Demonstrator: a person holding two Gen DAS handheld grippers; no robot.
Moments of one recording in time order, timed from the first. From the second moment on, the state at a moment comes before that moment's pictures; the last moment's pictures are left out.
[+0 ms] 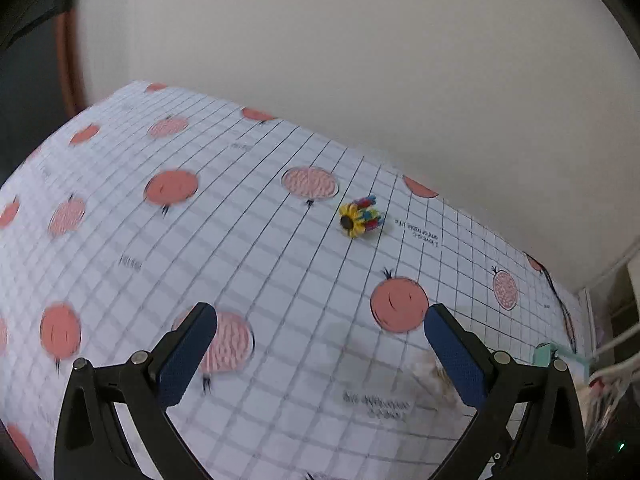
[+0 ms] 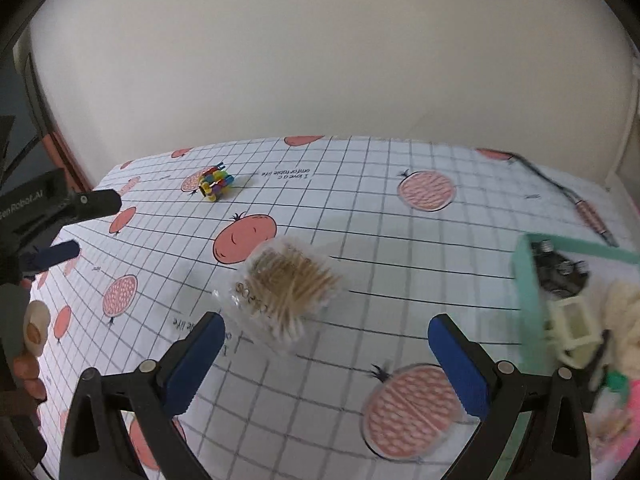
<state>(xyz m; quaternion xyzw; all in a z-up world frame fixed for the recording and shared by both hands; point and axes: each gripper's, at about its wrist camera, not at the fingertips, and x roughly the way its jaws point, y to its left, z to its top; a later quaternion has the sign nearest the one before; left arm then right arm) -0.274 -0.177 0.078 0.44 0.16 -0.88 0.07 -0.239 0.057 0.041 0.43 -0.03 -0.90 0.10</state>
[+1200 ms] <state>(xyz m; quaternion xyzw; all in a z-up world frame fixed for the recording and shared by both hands) -0.424 -0.147 0.007 0.49 0.00 -0.87 -0.02 -0.287 0.022 0.008 0.45 -0.02 -0.88 0.11</state>
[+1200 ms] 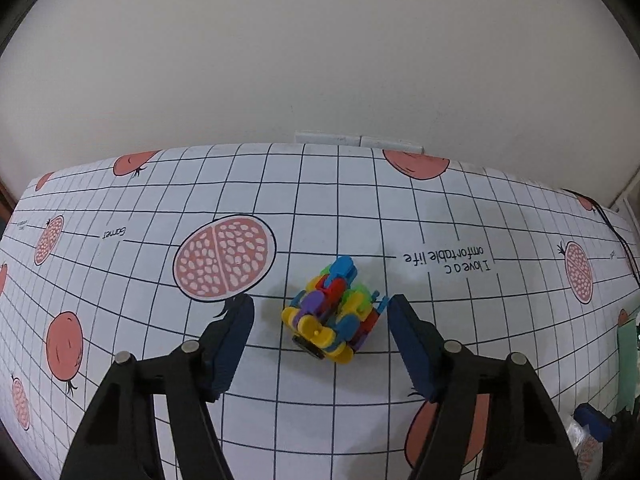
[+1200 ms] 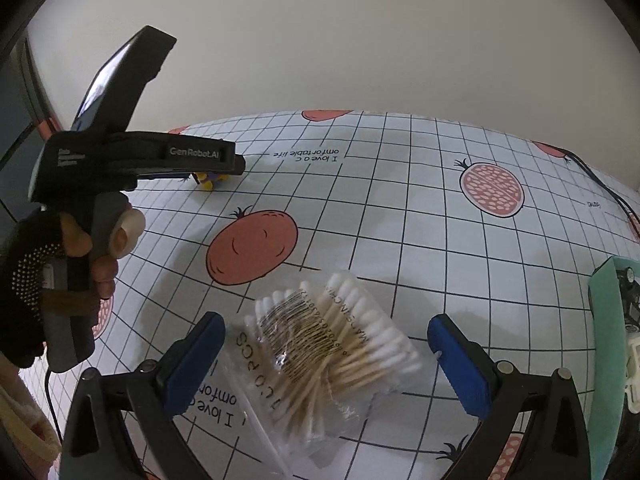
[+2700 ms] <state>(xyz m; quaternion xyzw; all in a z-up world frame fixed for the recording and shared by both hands) -0.308 -0.110 0.016 0.53 0.06 -0.85 -0.01 -0.209 0.097 0.041 0.49 -0.14 -0.85 0.12</state>
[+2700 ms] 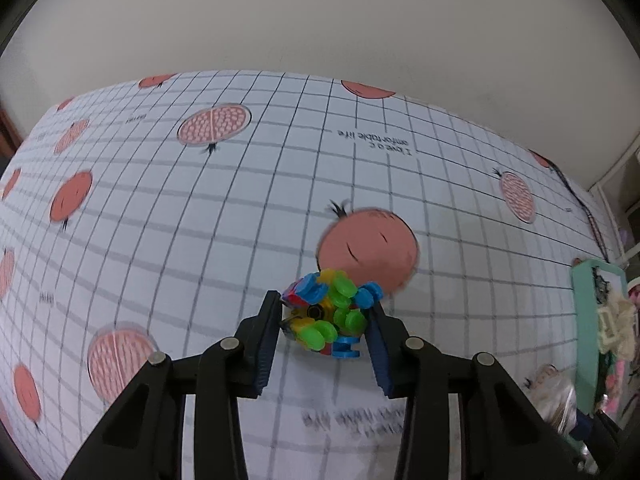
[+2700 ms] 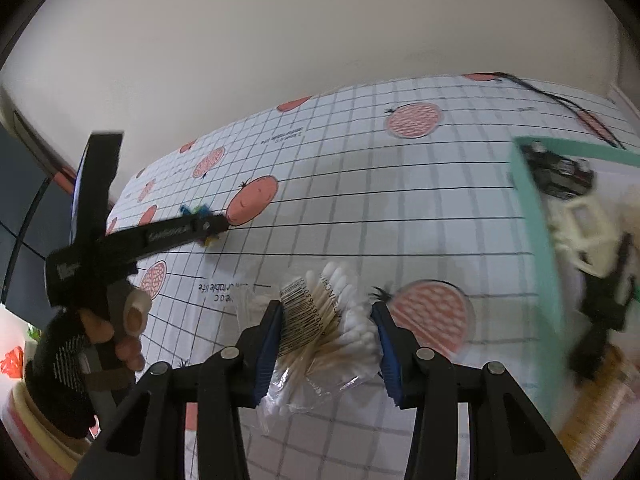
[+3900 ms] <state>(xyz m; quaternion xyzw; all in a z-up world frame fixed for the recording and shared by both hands) -0.213 0.107 0.125 0.44 0.07 -0.89 -0.10 -0.136 0.316 0.118 0.39 -0.24 -0.89 -0.01</state>
